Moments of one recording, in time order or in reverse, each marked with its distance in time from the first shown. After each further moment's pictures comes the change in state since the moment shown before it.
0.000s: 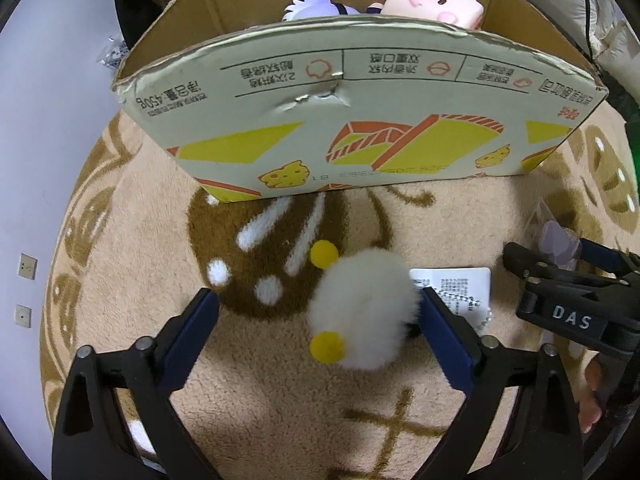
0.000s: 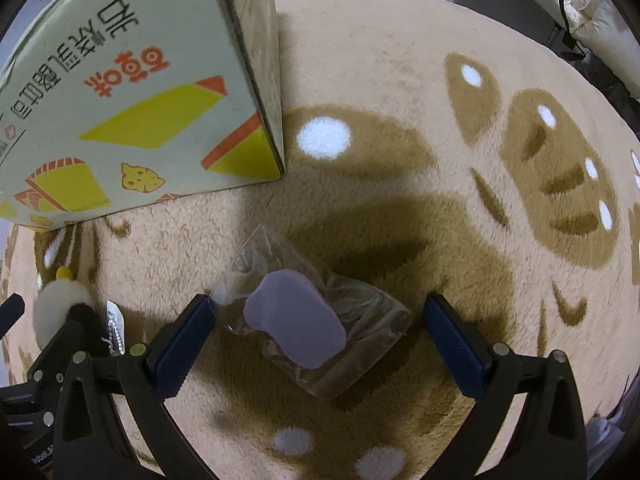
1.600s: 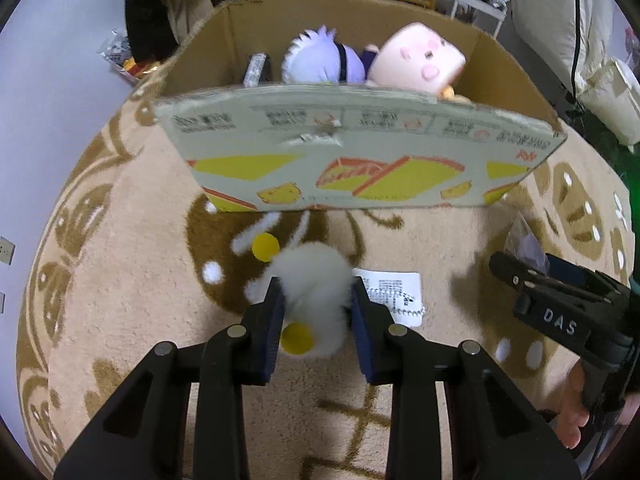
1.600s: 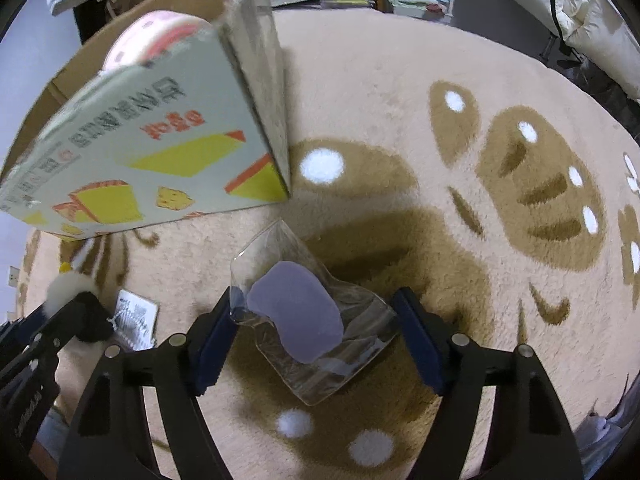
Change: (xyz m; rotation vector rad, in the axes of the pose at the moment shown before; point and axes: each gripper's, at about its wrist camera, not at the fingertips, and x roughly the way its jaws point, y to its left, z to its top) left arm -0.039 0.013 -0.007 -0.081 -0.089 -0.094; right arm -0.047 -0.010 -0.005 -0.004 -0.088 0.064
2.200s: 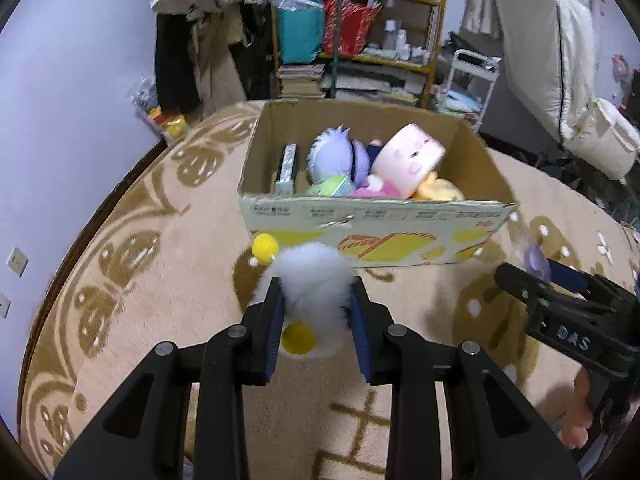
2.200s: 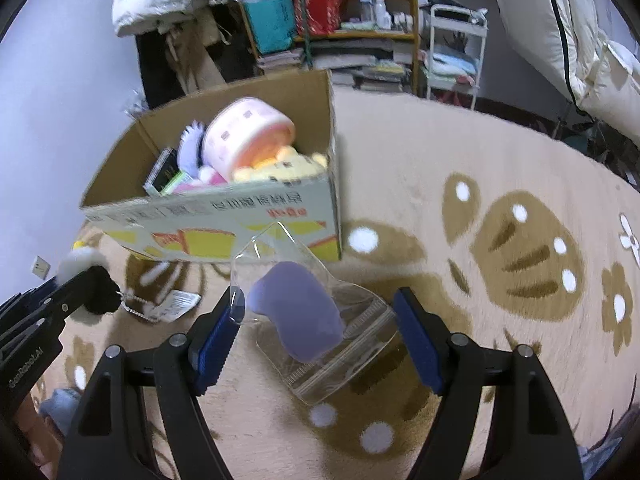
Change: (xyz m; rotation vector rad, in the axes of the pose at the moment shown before) left arm -0.073 0.006 -0.006 -0.020 -0.239 0.008; right arm -0.079 0.010 -0.005 -0.098 -0.225 0.100
